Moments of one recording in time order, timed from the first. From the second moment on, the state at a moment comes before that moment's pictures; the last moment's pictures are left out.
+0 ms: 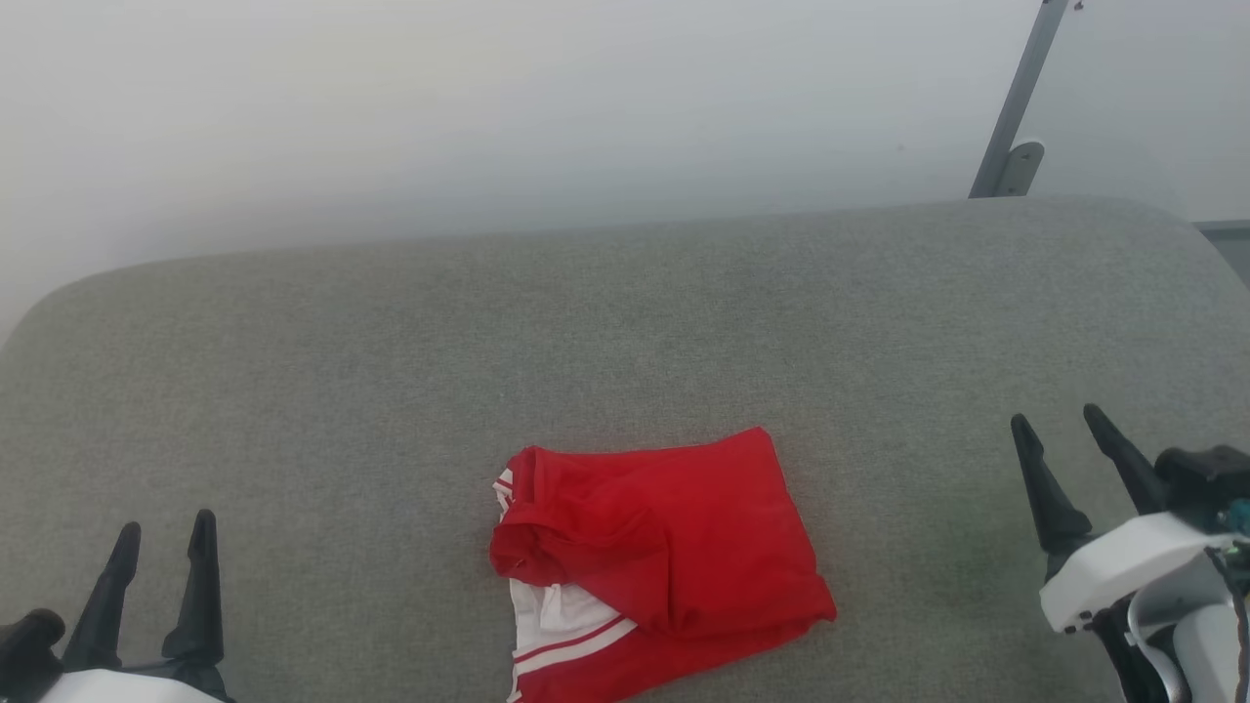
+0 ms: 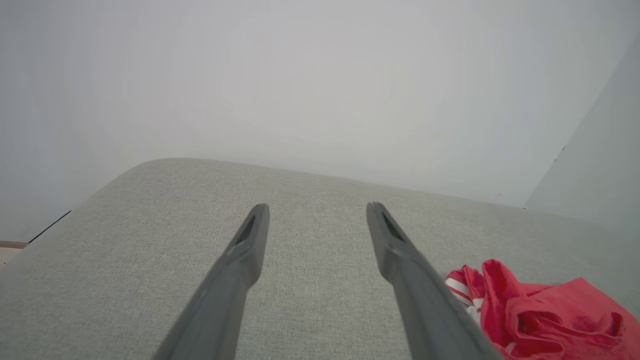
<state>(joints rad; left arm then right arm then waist) 0.08 0.34 0.12 0.17 -0.55 -0.13 -0.26 -0.19 -0.35 0.13 0.36 0.43 0.13 -0.20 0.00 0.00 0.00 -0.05</state>
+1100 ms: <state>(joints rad) 0.10 0.34 0.10 0.16 -0.56 -0.13 -0.26 -0.13 -0.29 0.21 0.33 0.45 0.13 -0.07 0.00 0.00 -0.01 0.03</state>
